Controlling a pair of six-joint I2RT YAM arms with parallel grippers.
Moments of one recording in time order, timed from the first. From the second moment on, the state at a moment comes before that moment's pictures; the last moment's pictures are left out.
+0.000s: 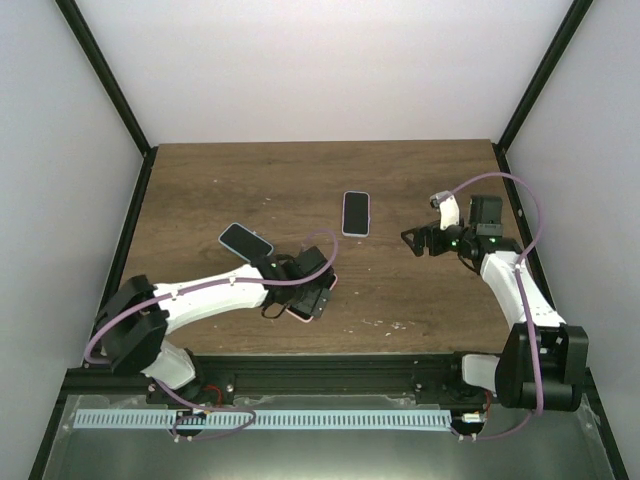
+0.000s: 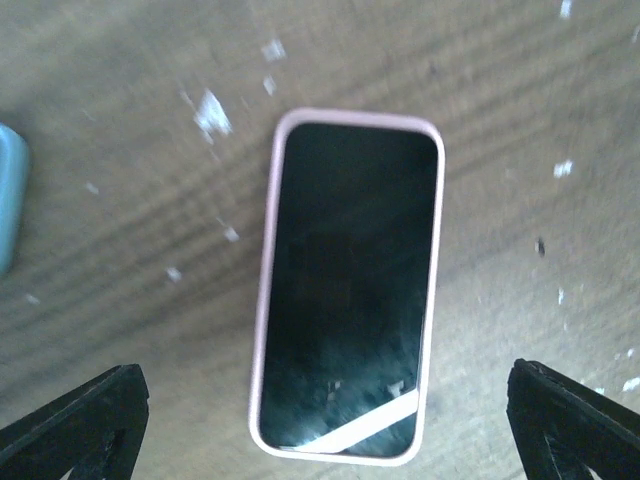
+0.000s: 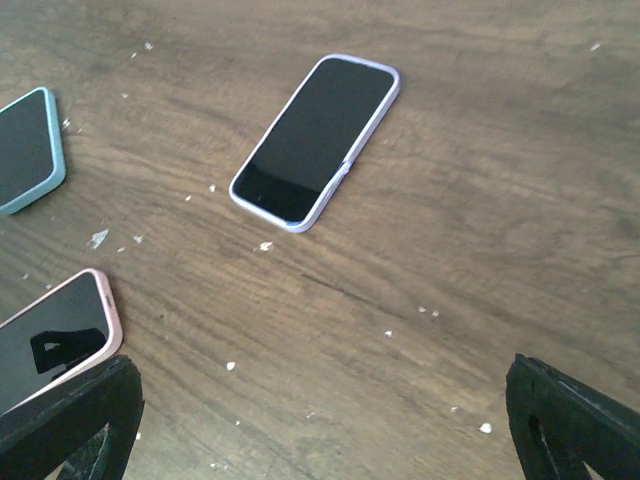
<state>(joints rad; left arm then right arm) -0.99 1.50 1.00 -0.69 -0.23 -0.48 -0.05 1.22 0.82 -0.38 -0.58 -0.21</state>
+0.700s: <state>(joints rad) -0.96 1.84 1.20 -0.80 -0.15 -0.49 -0.05 1.24 0.79 -0.38 -0.63 -0.22</state>
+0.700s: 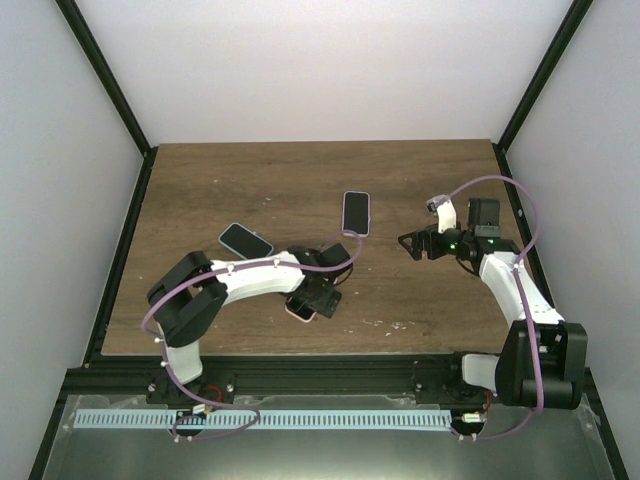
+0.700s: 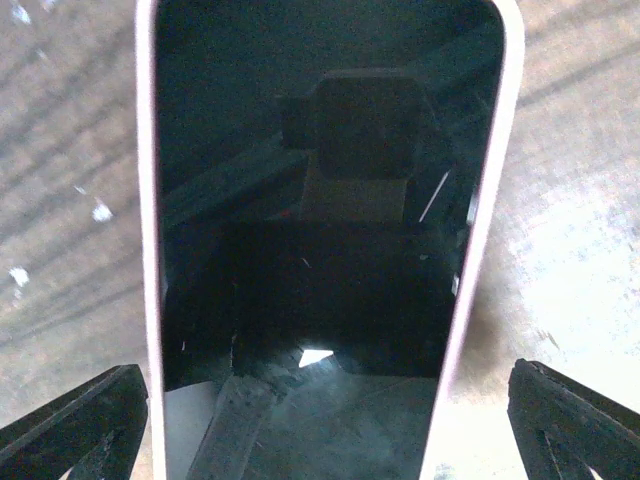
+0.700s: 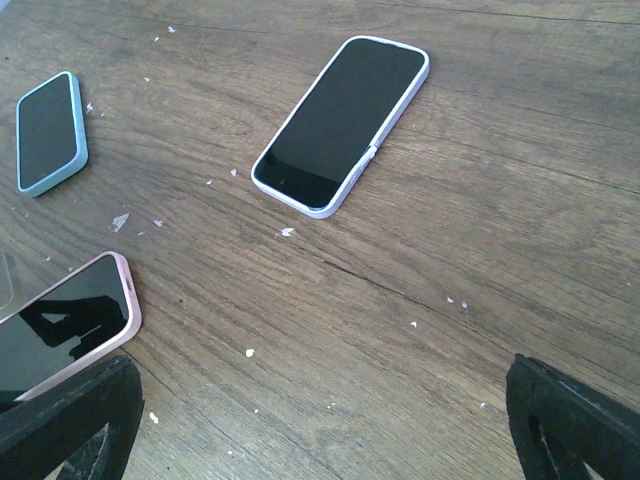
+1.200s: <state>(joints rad) -0.88 1.95 1.31 -0.73 -0.03 -0.39 -0.05 1.25 0.79 -0.38 -0.61 -0.22</state>
